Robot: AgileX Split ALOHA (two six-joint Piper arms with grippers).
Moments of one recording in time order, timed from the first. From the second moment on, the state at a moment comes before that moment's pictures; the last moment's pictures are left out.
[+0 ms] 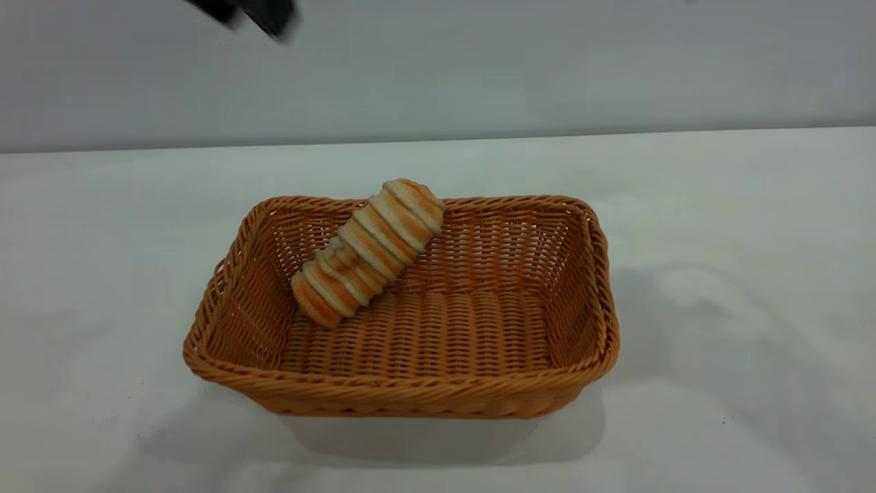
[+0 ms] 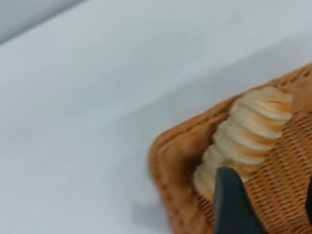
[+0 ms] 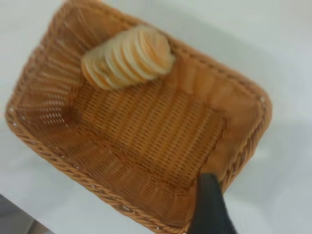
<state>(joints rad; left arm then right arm) -0.51 1.58 -1.21 0.24 0.53 -0.23 0.31 1.61 -1.38 0.39 0.87 -0.29</state>
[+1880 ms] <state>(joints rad) -0.51 0.03 -0.51 0.05 1.15 -0.06 0.31 0.29 -0.63 0.35 1.15 -0.28</state>
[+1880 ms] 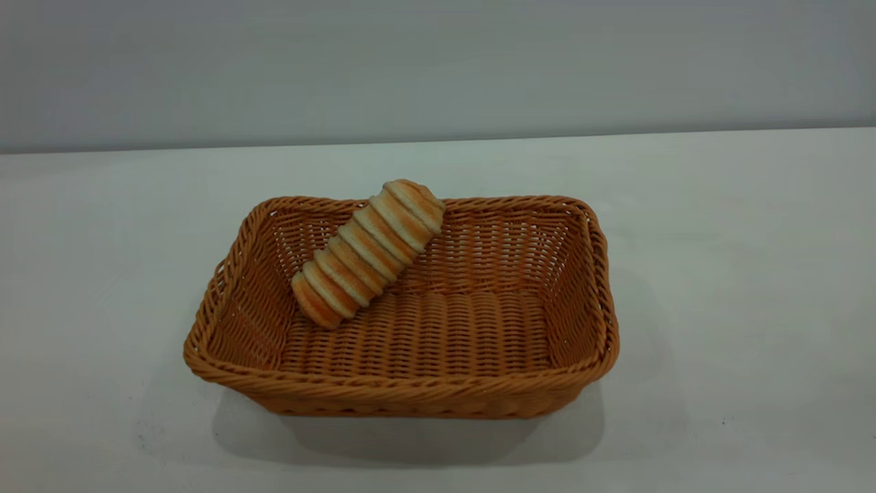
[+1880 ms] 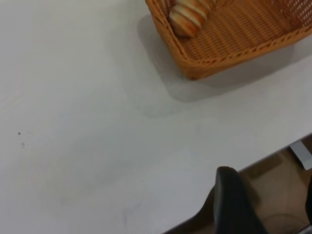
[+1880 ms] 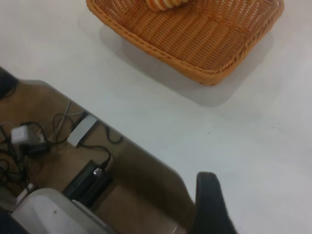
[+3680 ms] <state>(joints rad) -0.51 0.00 -0.49 0.07 1.14 -0.05 0.31 0.09 -0.48 0.09 1.14 -0.15</state>
